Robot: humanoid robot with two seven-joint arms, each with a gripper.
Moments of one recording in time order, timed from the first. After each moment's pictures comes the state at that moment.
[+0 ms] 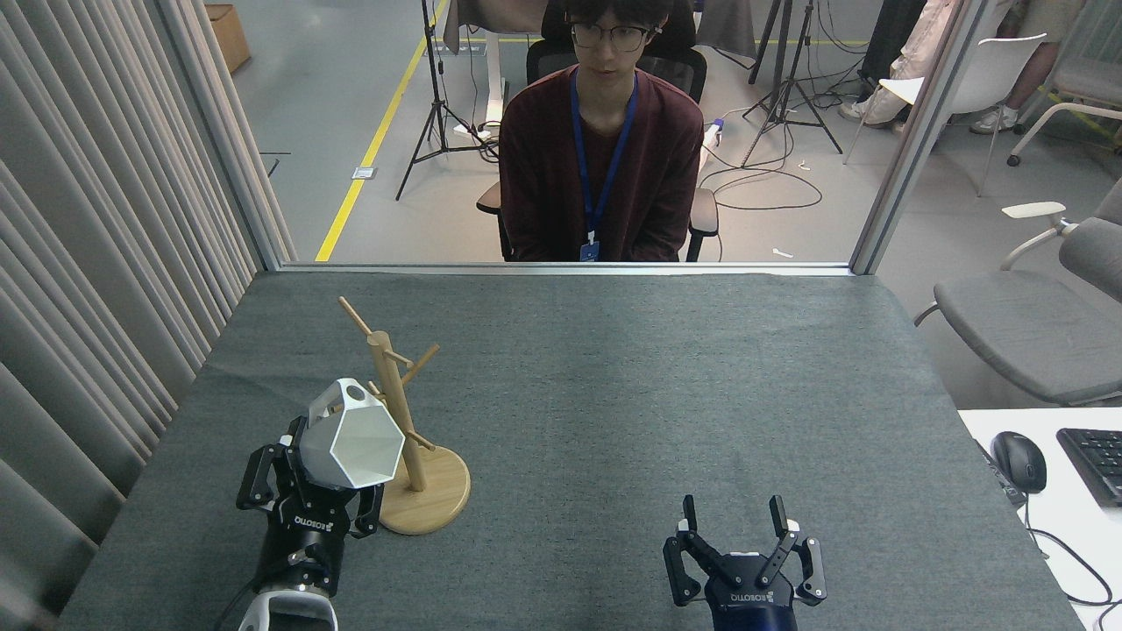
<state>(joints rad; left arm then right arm) -0.12 -0.08 0.14 -1.36 -2.43 0.16 0.30 0.11 0.12 0.14 -1.51 1.59 0.13 -0.31</state>
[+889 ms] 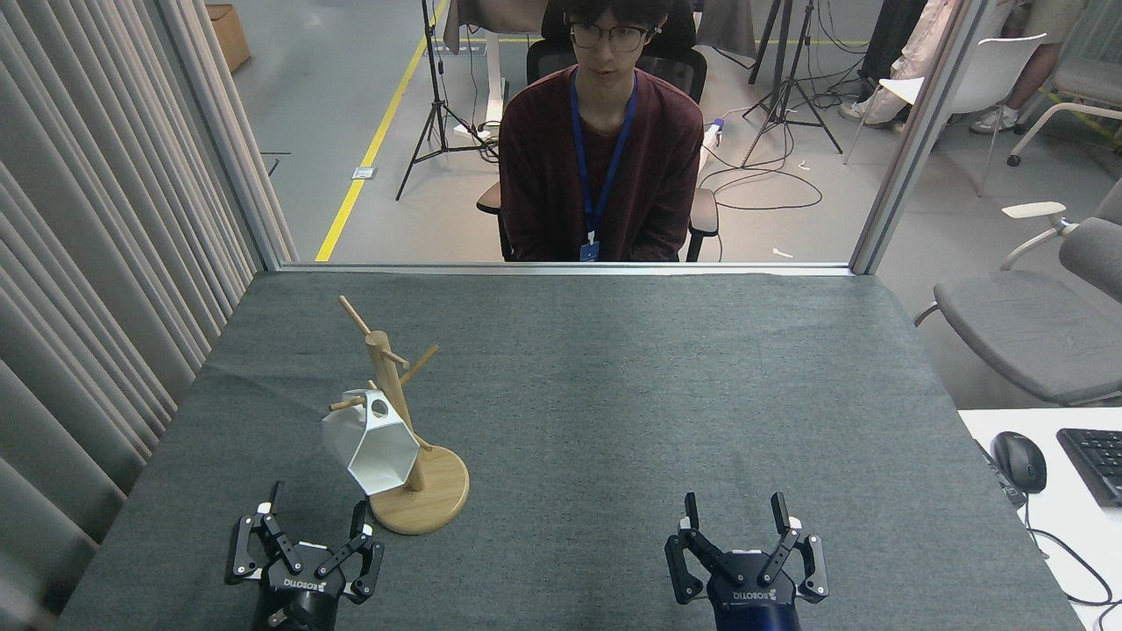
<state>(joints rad) 0.03 -0.08 0.15 -1.41 -2.18 0.10 0.32 0.10 0.11 0.14 -1.51 1.59 0.12 -0.32</state>
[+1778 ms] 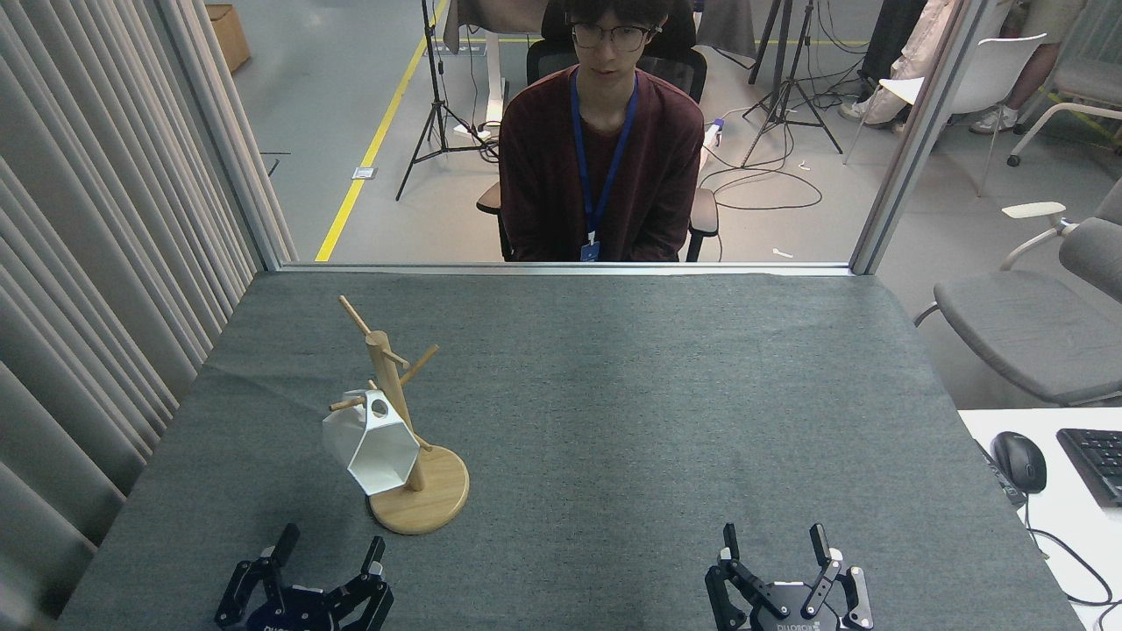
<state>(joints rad) 0.24 -0.03 0.12 -1.73 -1.50 -0.31 0.09 0.18 0.07 0.04 -1.54 1.56 0.03 -0.32</state>
